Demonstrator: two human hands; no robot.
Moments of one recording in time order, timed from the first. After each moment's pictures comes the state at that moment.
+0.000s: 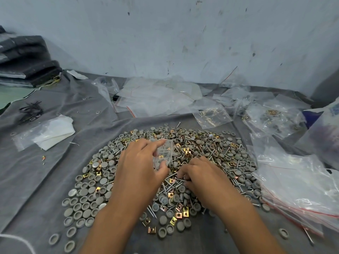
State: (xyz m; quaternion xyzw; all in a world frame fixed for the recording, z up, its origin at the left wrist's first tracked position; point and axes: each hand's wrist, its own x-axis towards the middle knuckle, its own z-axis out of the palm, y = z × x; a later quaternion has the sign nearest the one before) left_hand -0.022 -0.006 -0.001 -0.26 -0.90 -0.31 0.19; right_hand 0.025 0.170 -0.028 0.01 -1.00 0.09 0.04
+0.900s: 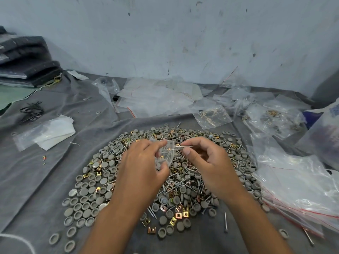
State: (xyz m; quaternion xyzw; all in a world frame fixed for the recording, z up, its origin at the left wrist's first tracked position) left_hand -0.022 -0.003 -0.002 -0.25 -0.90 -0.31 0.17; right_hand 0.026 0.173 -0.003 0.01 -0.82 0.53 0.20
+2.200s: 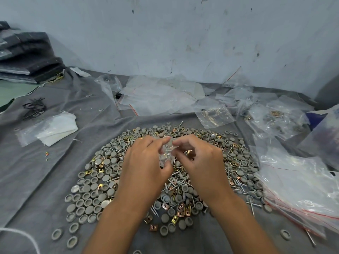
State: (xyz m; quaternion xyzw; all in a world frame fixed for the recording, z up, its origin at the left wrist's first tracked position) left_hand -0.020 -0.001 0.001 -0.25 -0.89 -0.32 0.19; right_hand 0.015 0.146 -0.004 0.04 -0.87 0.37 0.31
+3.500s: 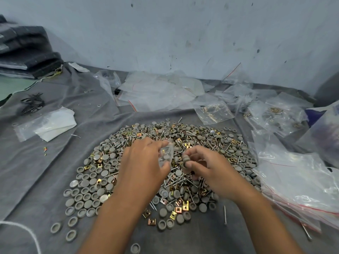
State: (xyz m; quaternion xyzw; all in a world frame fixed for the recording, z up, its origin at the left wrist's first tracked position) left_hand -0.020 0.001 -0.008 -0.21 -0.93 -0.27 0.12; right_hand 0.032 0.188 -0.013 -0.01 -0.86 0.50 0.00
